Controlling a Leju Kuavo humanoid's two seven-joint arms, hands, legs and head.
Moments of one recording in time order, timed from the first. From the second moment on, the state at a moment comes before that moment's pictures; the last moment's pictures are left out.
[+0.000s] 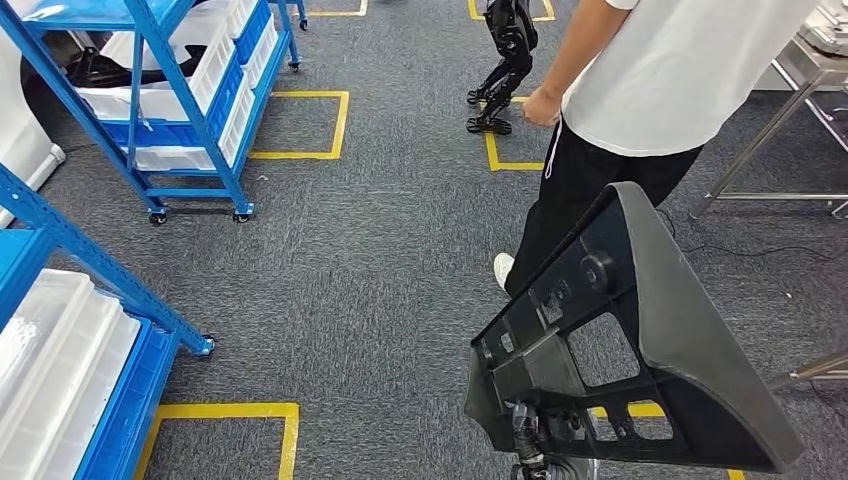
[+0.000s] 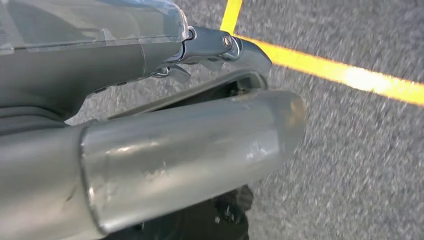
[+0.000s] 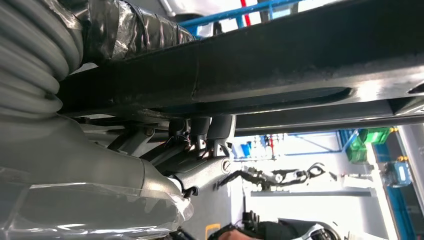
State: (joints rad) left arm -0.07 -0.23 1.34 -0.29 -0.96 0.07 -0.38; right arm 0.38 0.25 0.17 -1.81 0.05 0.04 -0.69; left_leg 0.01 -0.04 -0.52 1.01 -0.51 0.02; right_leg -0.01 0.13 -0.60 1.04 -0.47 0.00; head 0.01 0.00
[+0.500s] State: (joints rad) left arm -0.08 -0.24 1.34 -0.29 -0.97 0.07 -0.38; right arm 0.39 0.23 0.17 -1.81 0.05 0.02 -0.69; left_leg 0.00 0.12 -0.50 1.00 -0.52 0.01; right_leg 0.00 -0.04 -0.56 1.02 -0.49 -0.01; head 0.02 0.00
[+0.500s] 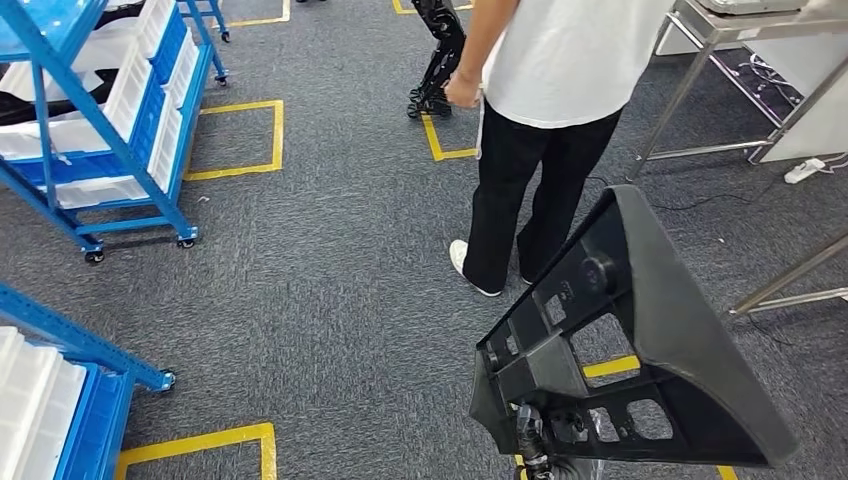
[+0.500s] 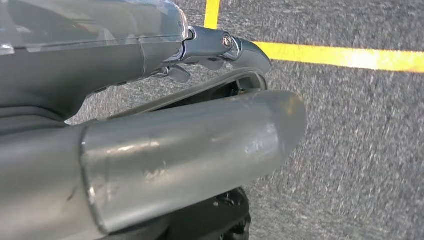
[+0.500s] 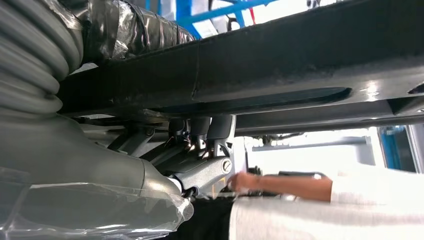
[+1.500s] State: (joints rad) left arm -0.07 -0.25 1.34 -0.29 -1.00 0.08 -0.38; right arm 0.40 0.23 0.16 -1.82 0.05 0.01 -0.68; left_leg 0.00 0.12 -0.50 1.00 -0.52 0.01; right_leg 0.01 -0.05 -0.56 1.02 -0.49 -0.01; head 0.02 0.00
